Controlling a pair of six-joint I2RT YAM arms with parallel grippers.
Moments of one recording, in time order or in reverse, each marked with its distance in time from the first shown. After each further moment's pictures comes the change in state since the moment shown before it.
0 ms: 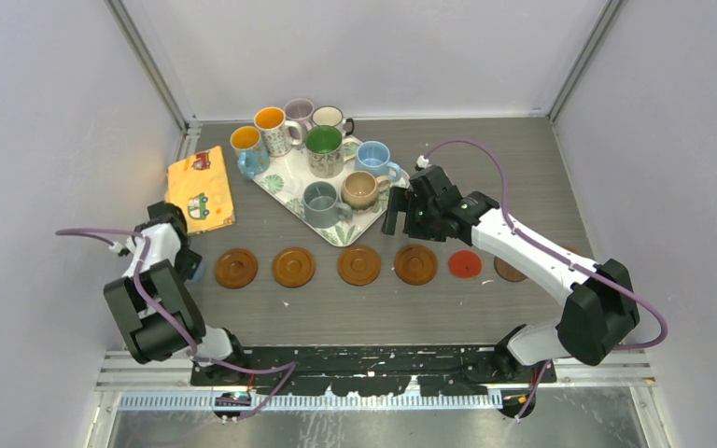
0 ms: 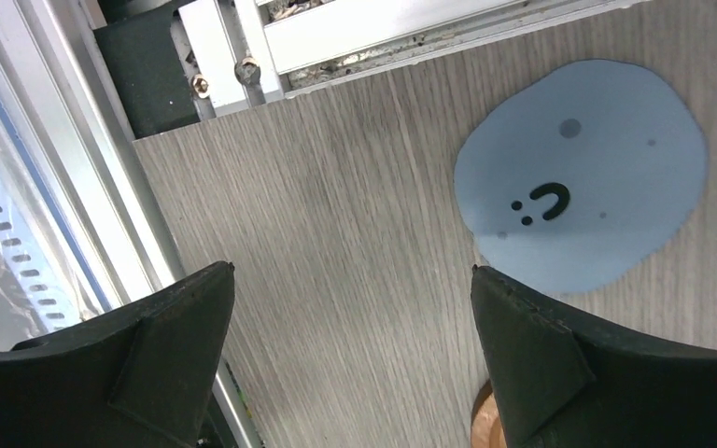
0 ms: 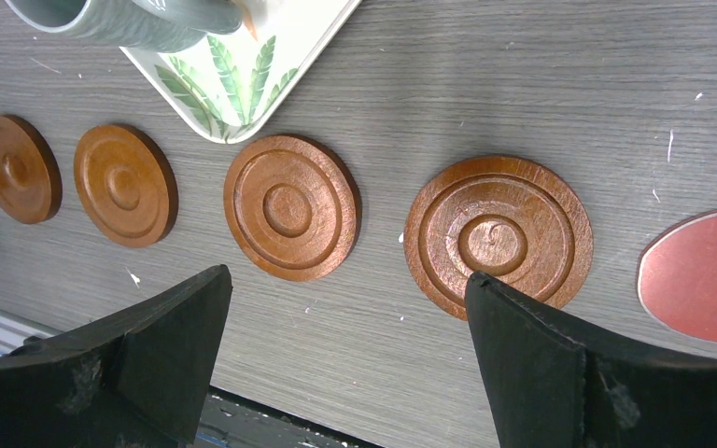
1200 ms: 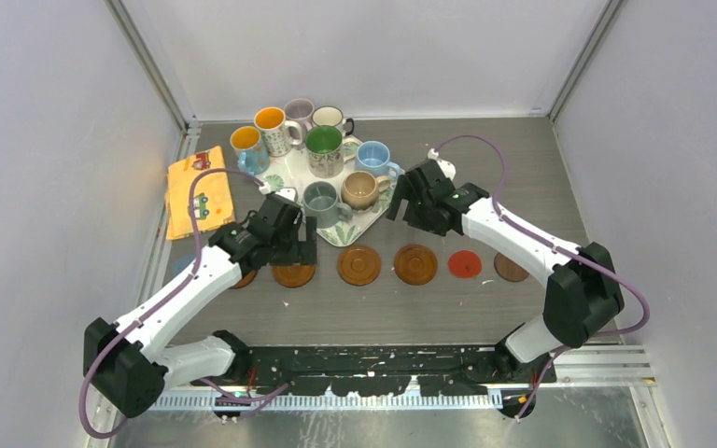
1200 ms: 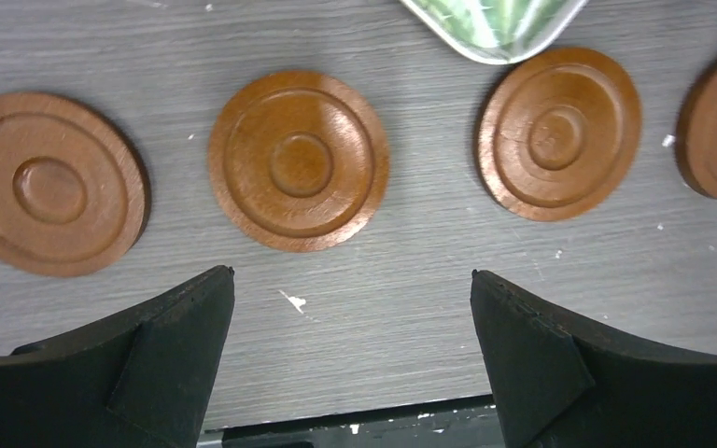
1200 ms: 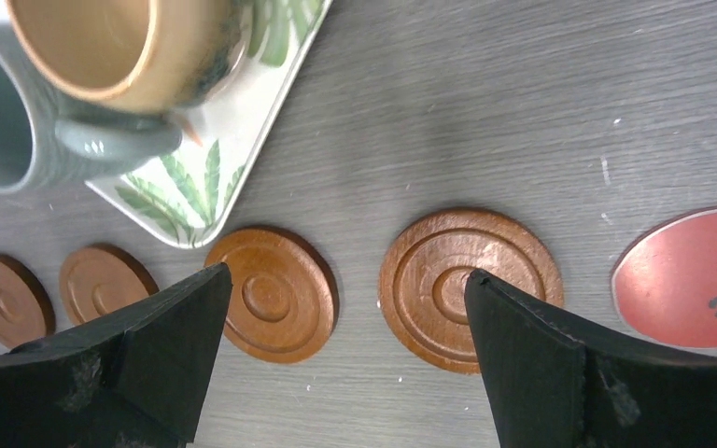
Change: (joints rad) left arm -1.050 -0.337 0.069 0.035 0.309 0.250; right arm -0.024 0.101 0.050 0.006 0.168 0.124
